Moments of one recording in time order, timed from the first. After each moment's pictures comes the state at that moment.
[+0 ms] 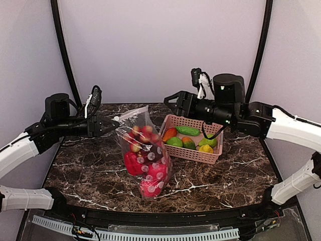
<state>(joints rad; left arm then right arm) -0.51 0.94 0.81 -0.17 0.67 -0.43 1.06 1.36 1.27 -0.16 0.19 0.66</state>
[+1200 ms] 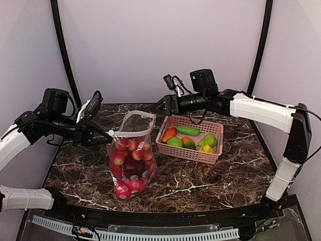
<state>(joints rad) -0.51 0.95 1.03 -0.68 0.95 -0.07 0.76 1.72 1.50 -0.19 -0.58 0.39</state>
